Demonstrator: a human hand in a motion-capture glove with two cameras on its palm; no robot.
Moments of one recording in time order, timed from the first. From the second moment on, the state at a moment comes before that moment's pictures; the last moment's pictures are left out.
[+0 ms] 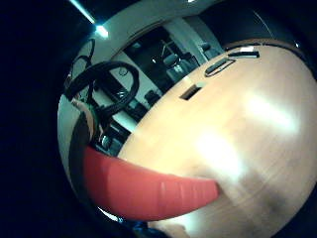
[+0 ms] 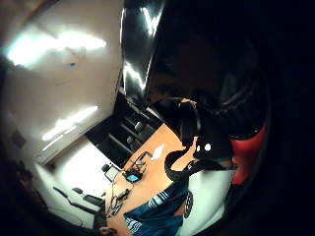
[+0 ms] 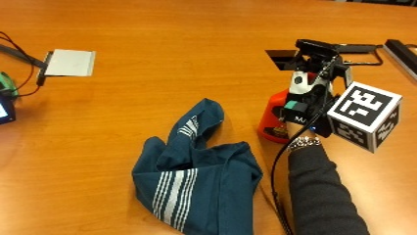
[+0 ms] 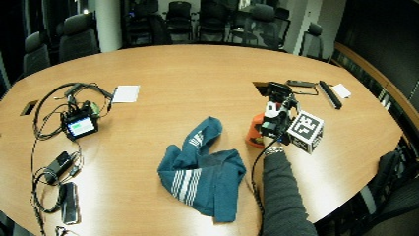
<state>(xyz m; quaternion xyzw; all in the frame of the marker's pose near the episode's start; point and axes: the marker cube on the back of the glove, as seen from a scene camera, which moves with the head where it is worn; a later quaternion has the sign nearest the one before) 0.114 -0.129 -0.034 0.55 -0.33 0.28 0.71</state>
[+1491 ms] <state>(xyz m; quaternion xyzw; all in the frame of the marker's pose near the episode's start) 0.073 -0.132 -0.042 0.27 0.16 -0.04 0.95</state>
